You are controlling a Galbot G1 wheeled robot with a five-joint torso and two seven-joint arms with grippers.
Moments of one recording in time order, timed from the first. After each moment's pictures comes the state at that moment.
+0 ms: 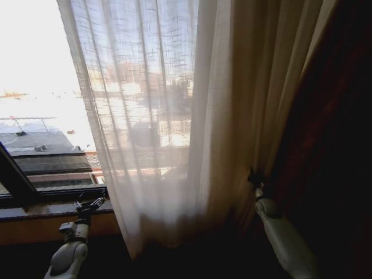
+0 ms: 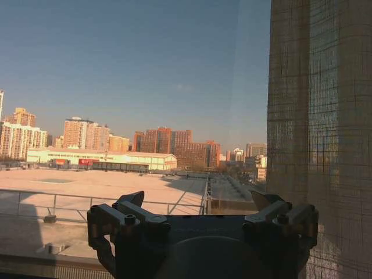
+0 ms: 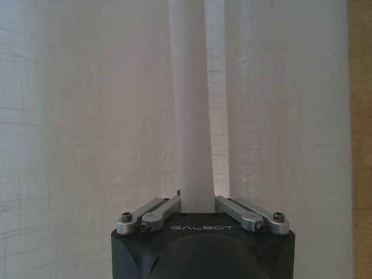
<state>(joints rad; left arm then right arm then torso) 1.30 -1.16 -0.77 -1.64 -0.49 -0.19 0.02 -0.87 1.09 0.50 1.38 0.37 0.04 0.04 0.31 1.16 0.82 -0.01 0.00</state>
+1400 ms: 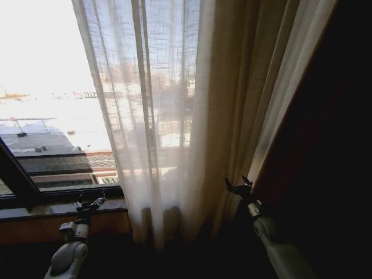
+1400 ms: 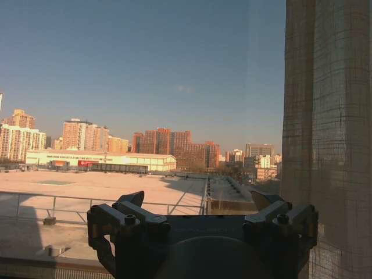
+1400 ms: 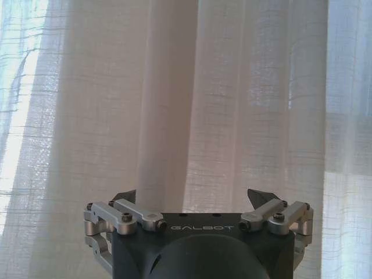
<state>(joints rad) 1.30 -1.16 -0.77 -1.64 -0.49 -0.19 0.02 -1.10 1.10 0.53 1.62 0.38 0.10 -0.10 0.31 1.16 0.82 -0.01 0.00</state>
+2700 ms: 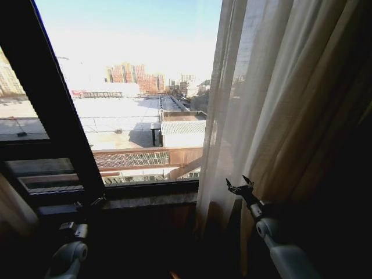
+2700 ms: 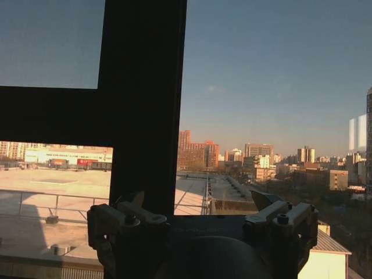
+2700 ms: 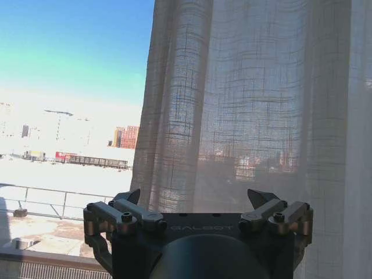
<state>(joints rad) 1.30 -1.16 -0.77 -1.64 -0.49 -0.19 0.02 -1.09 1.09 0.53 1.60 0.40 0.14 -0.13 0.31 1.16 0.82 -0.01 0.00</state>
